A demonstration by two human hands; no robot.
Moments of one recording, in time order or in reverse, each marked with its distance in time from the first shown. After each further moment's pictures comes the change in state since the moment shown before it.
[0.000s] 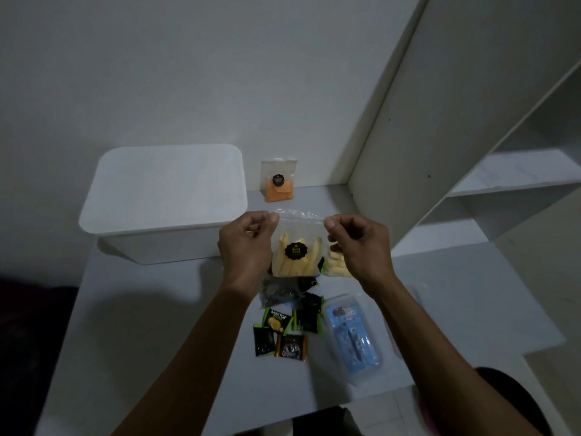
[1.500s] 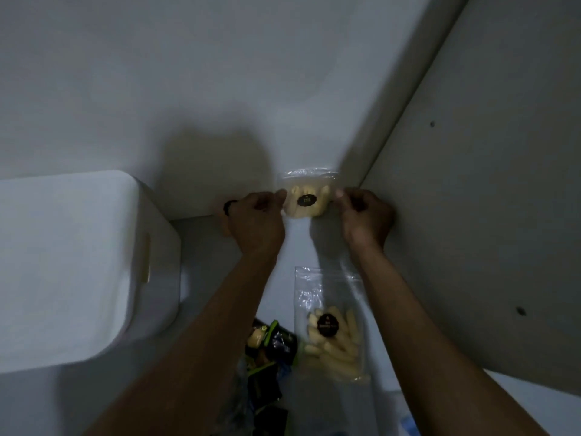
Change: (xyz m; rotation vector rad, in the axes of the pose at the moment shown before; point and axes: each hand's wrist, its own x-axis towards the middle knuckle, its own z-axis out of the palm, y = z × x) left_hand 0.229 -0.094 0.239 0.236 0.195 -0.098; right_hand 0.319 0.170 0.006 -0.068 0.303 0.194
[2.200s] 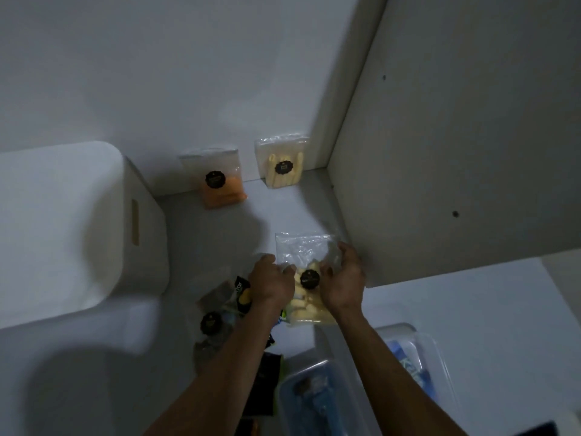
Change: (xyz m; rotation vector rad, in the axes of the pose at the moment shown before) left_hand -0.121 -0.090 -0.030 0.444 -0.471 -0.265; right_hand -0.140 0.089 -0.068 -0.371 -0.123 0.152
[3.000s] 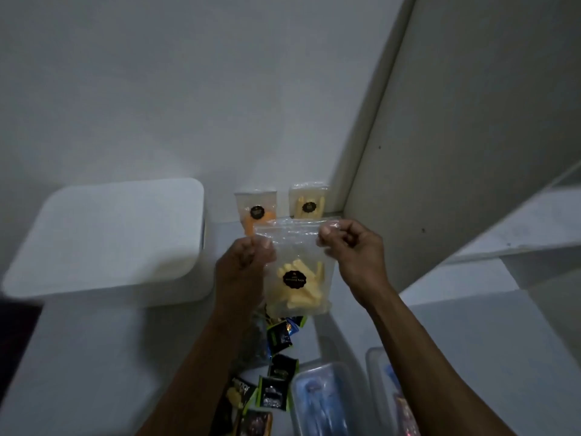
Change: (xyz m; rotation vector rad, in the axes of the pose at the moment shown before) left_hand -0.115 0.032 -0.140 -0.636 0.187 0.428; right_hand -0.063 -0.144 -0.098 0.650 -0.348 -0.305
